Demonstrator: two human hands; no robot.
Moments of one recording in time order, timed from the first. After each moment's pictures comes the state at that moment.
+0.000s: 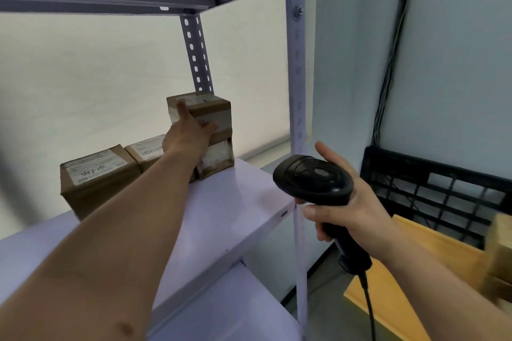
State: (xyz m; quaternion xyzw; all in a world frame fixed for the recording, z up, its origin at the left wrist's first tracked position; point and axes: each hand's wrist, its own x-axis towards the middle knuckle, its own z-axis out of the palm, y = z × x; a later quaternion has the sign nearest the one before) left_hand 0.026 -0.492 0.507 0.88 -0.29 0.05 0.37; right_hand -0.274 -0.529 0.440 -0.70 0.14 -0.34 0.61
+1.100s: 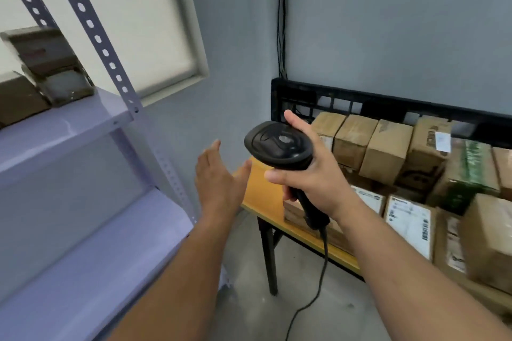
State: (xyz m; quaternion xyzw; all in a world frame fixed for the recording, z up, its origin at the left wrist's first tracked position) left_hand -0.421 -0.491 0.314 0.80 -0.40 0.00 0.45; right_hand -0.597 -0.528 0.365 -0.67 0.22 -0.39 0.59
